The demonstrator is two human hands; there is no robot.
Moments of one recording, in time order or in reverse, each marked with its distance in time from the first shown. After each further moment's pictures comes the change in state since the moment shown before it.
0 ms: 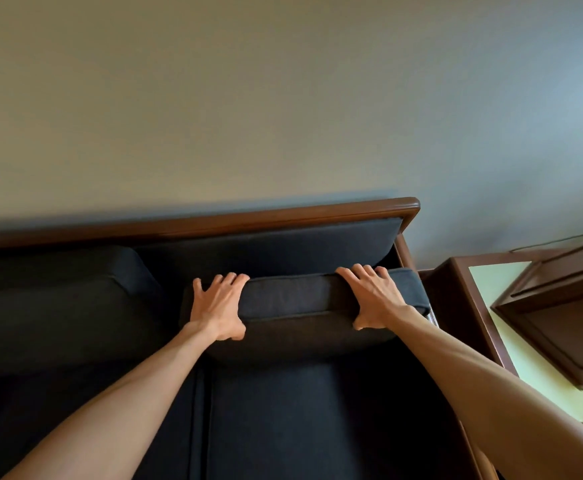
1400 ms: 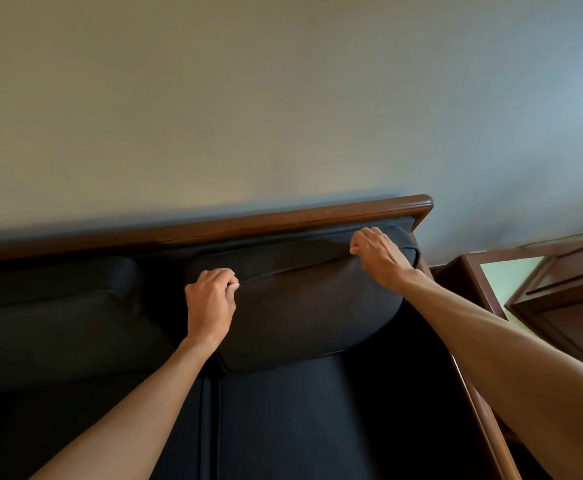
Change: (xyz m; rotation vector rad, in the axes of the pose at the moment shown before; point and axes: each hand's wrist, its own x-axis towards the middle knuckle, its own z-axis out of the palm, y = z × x) left_hand 0.026 -0.030 0.018 -0.400 0.624 -0.015; right_hand 0.075 0.024 -0.023 0.418 0.284 0.095
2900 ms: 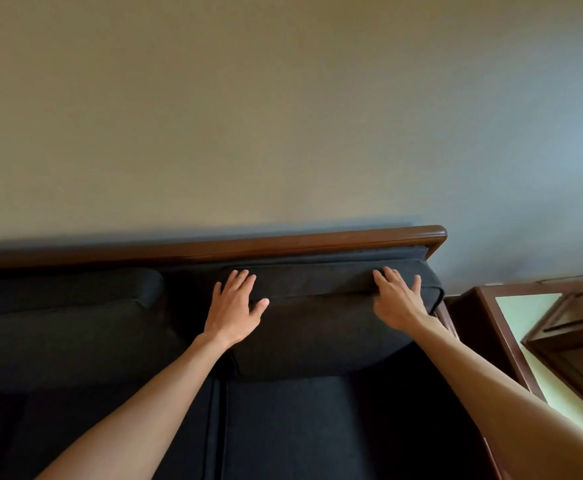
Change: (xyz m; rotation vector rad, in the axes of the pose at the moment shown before) left_hand 0.022 -0.001 -0.006 0.055 -0.420 -0.051; right_hand -0.033 -0.018 -0.002 -0.172 -0.242 0.251
